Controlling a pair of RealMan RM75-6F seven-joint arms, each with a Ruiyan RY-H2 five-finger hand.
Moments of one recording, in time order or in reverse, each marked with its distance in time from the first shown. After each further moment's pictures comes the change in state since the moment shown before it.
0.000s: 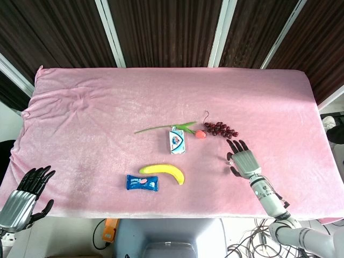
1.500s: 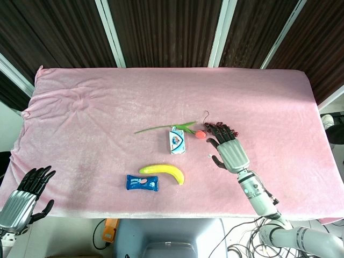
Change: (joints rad) left arm 0.000 0.001 0.002 0.001 0.003 0.001 -0.004; right arm 0.031 0.067 0.093 -0.302 -0.080 0.217 -0.073
